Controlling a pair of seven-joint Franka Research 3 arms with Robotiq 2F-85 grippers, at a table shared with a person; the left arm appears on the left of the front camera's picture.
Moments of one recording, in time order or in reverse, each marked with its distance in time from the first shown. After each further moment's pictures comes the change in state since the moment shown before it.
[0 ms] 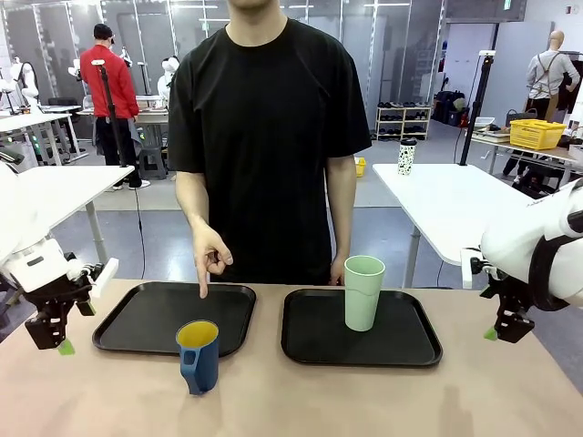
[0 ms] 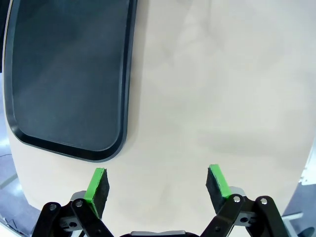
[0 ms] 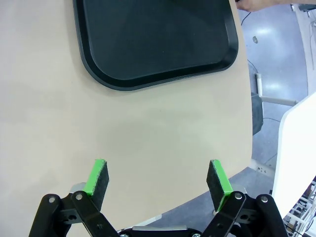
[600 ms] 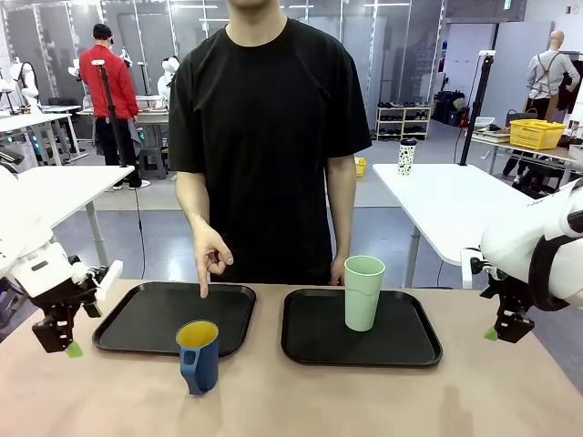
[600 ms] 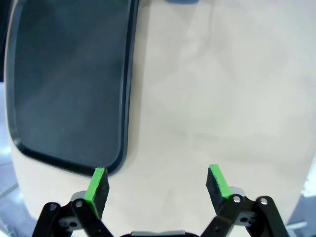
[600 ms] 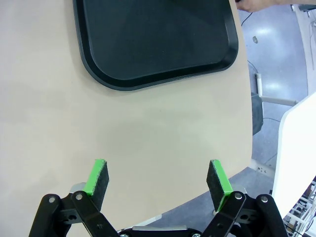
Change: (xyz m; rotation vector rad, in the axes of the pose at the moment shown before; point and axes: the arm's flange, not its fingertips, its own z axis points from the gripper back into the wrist) left arm 0.011 -0.006 -0.013 0.016 -0.070 -0.011; right arm 0.000 0.000 0.000 0.000 0.000 0.000
